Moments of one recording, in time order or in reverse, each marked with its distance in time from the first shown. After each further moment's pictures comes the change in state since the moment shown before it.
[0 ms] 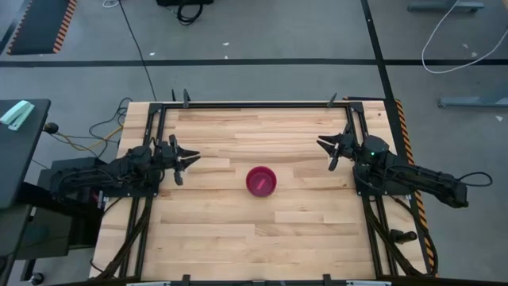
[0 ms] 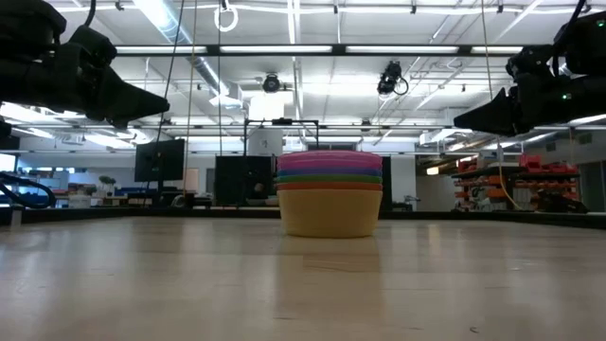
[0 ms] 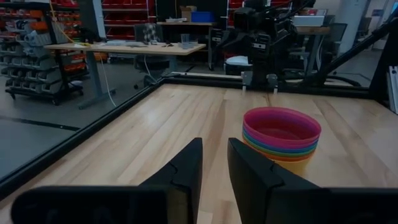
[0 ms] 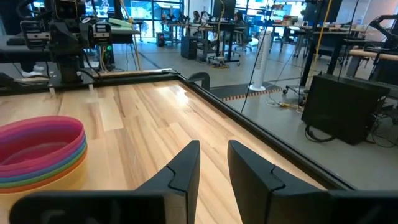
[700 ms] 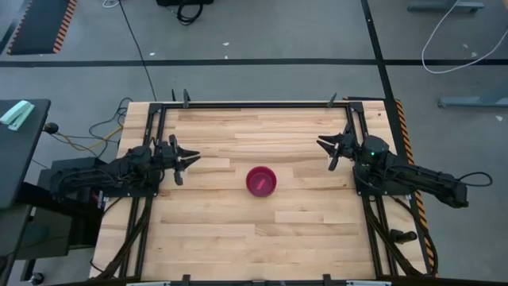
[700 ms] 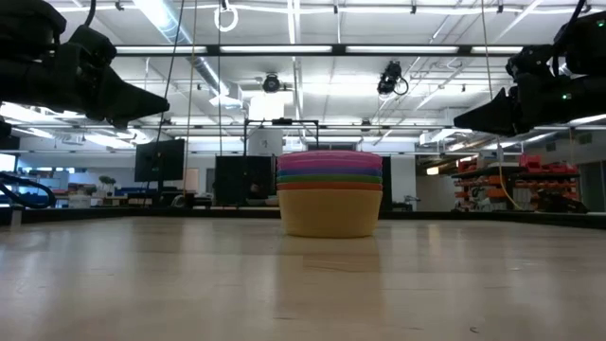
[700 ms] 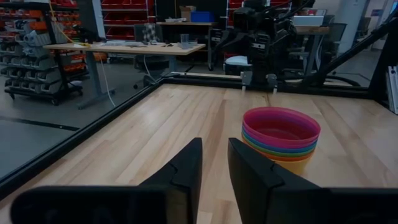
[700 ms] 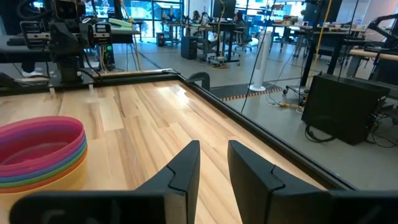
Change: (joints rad) left arm 0.000 0.000 0.000 0.002 0.001 0.001; right arm 0.000 0.000 0.000 0.000 0.000 0.000
